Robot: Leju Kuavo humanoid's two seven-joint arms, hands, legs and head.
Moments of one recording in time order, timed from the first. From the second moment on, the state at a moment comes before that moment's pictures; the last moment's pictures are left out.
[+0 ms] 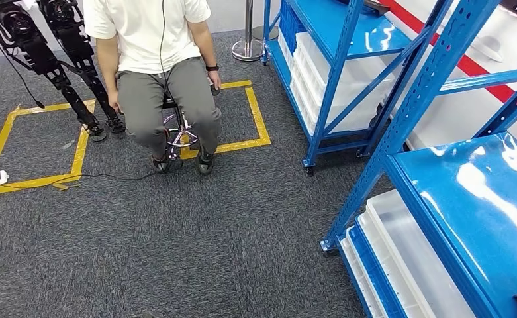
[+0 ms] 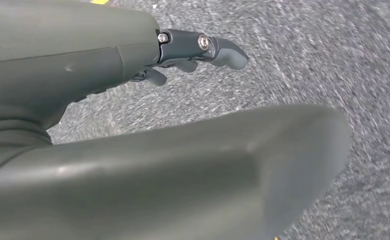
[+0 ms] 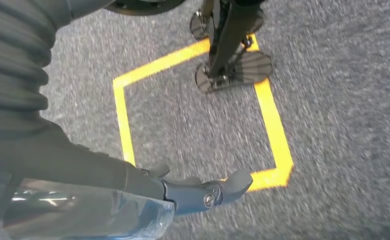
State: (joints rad) left arm -0.11 -0.12 0.07 -0.20 -0.15 0.17 -0.23; right arm -0.05 0.04 -0.55 -0.20 0.61 -0.03 -0.16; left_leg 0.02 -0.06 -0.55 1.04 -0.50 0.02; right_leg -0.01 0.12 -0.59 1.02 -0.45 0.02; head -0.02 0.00
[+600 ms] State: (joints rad) left arm -0.11 -0.12 0.07 -0.20 -0.16 0.18 -0.24; right arm -0.04 0.05 -0.57 -0.20 0.63 -0.05 -0.15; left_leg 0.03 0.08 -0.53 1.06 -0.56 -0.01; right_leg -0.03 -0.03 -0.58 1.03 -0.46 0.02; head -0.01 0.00
